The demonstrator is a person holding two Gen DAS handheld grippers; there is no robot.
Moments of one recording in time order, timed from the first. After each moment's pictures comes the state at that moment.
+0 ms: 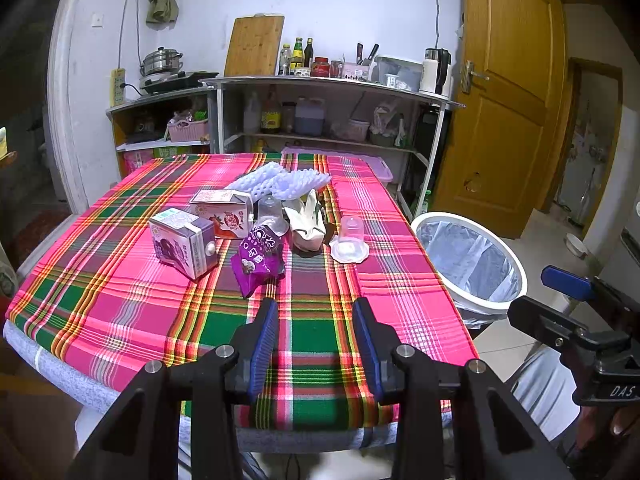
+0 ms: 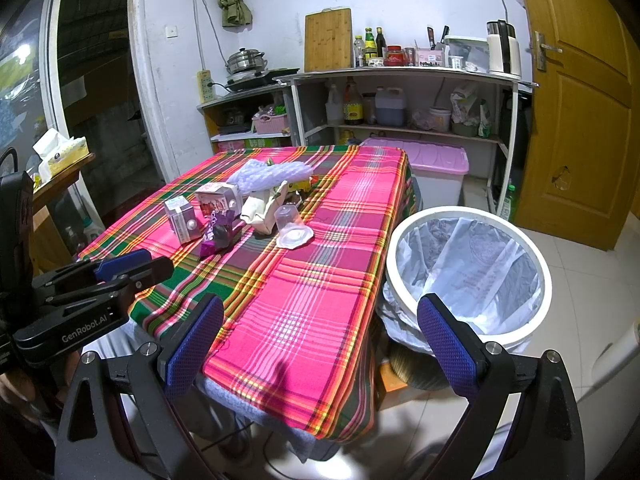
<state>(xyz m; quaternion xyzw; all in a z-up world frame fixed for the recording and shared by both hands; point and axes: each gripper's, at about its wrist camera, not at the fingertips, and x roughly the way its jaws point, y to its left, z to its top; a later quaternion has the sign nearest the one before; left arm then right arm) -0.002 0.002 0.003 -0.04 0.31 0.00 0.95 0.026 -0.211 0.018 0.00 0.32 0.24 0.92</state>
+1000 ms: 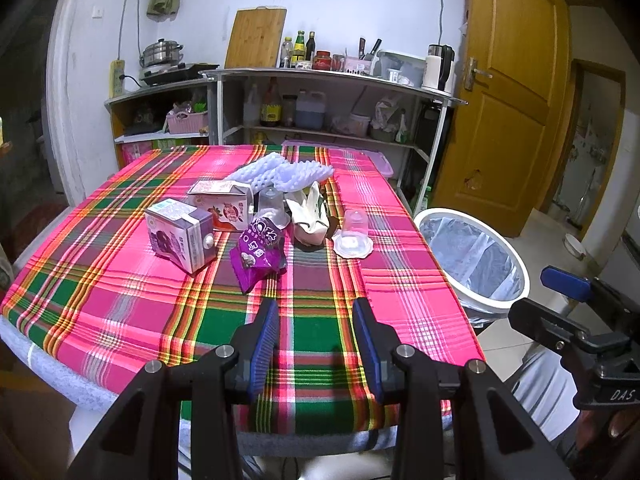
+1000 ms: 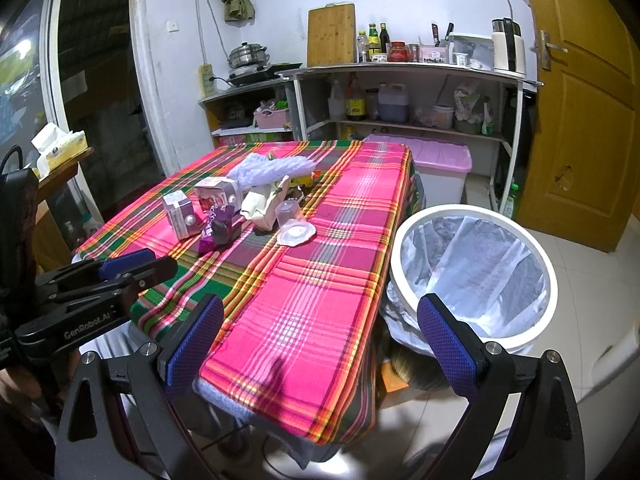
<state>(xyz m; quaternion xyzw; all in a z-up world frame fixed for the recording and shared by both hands) 0.007 0.002 -0.015 -0.05 0.32 0.00 0.95 0.028 -0.208 0.011 -0.01 0.32 0.24 0.92</state>
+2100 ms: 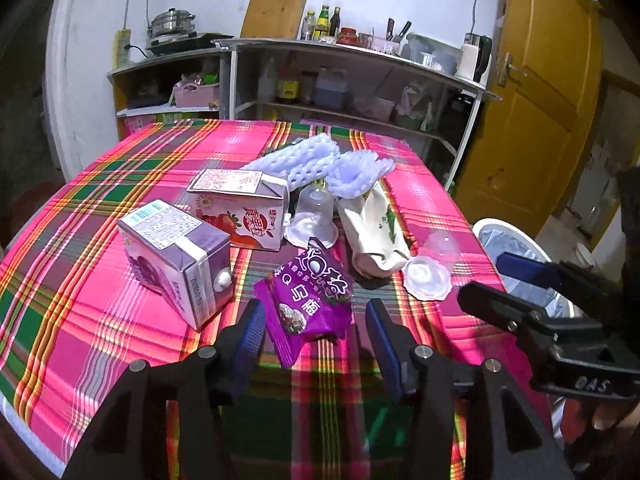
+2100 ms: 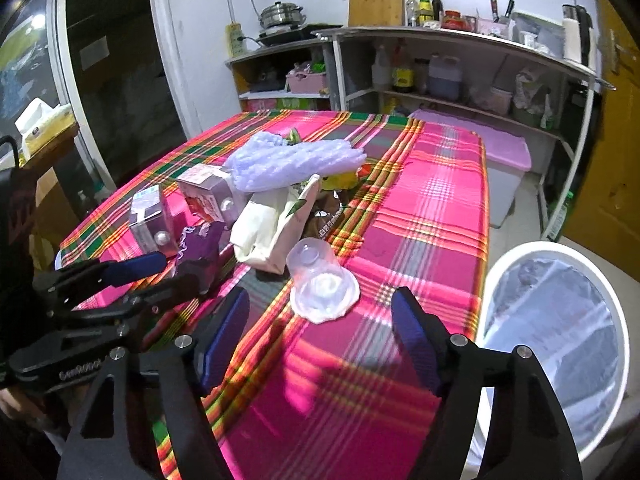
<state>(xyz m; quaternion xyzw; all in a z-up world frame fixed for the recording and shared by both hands) 0.102 0.052 -0.042 -0.08 0.36 0.01 0.93 0.150 -0.125 -0.020 -0.05 0.38 0.31 0.87</state>
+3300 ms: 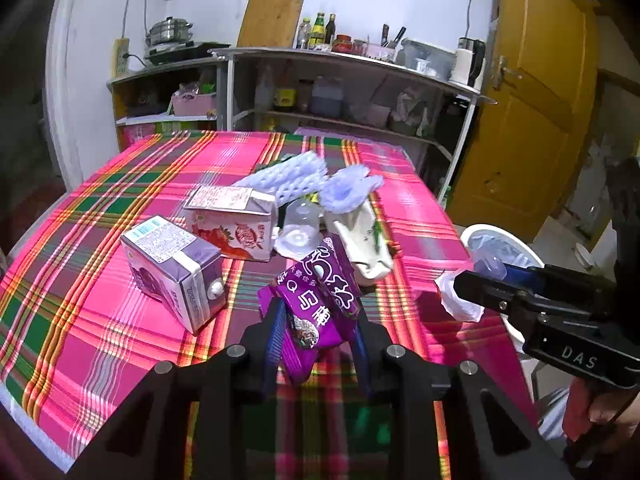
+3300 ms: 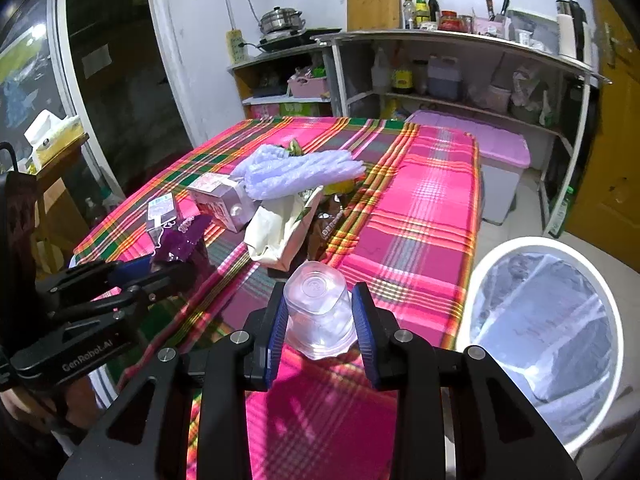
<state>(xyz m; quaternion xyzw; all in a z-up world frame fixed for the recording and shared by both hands) 0.090 0.039 -0.024 -0.08 0.35 0.01 0.93 0.132 -0.145 -0.001 -0.04 0.37 0.31 0.87</state>
